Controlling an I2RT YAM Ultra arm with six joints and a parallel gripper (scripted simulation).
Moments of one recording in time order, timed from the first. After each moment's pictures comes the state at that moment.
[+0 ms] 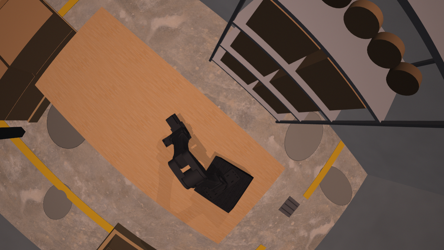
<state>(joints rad) -0.09 1.71 0.90 -0.34 -0.18 -1.49</state>
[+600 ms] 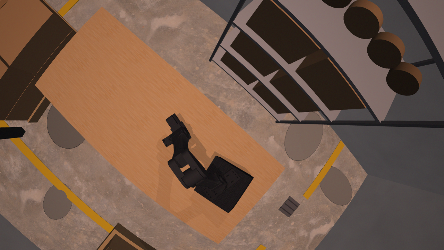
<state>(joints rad) -0.08 1.72 0.90 -0.33 -0.18 -1.49</state>
